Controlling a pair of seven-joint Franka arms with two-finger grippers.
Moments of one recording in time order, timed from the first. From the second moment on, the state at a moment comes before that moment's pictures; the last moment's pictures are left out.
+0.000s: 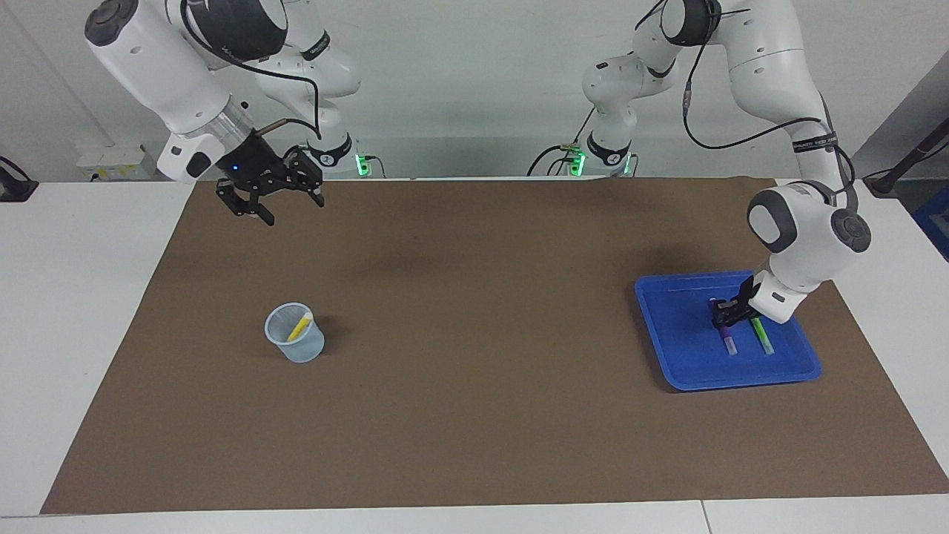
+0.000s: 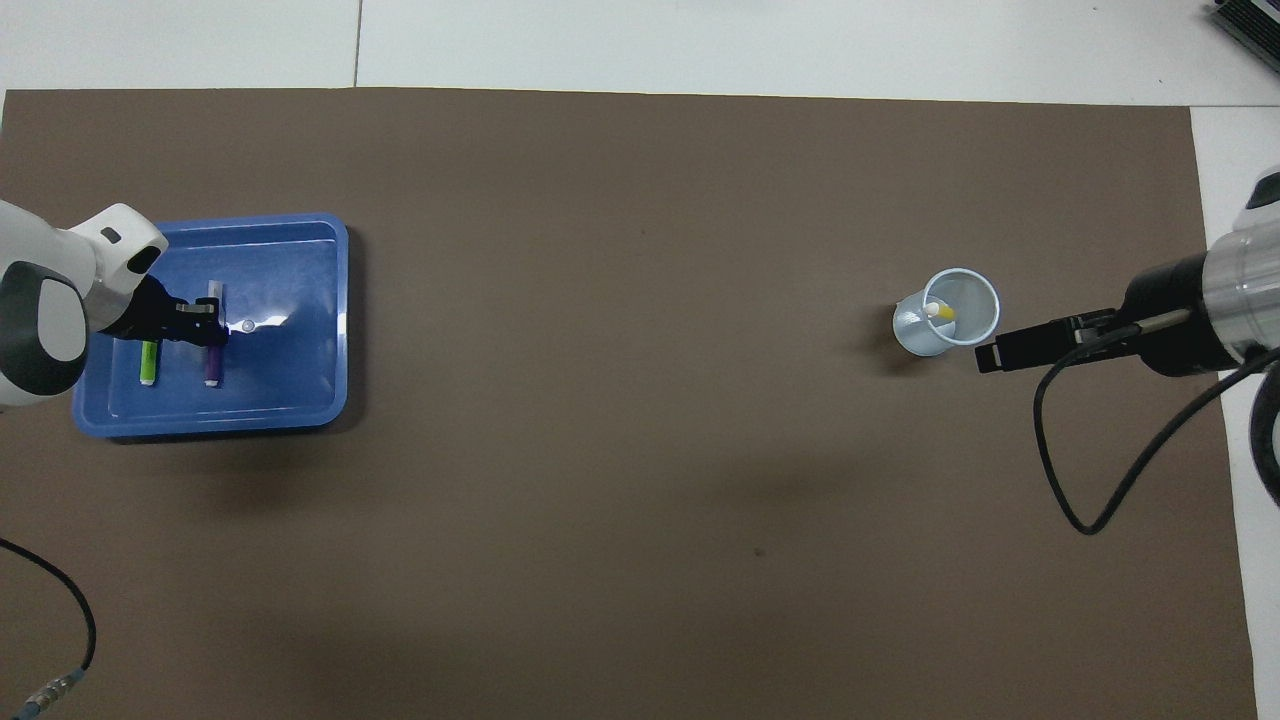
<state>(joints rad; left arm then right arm) 0.22 0.39 -0.08 -1.85 -0.06 2.16 0.15 0.06 -0.06 -0.04 -1.77 0.29 1.69 -0.17</state>
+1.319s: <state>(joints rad) 0.21 0.34 -0.09 -1.72 -0.12 1.92 0.14 0.04 -0.07 -0.04 -1.77 0.29 1.69 -0.17</state>
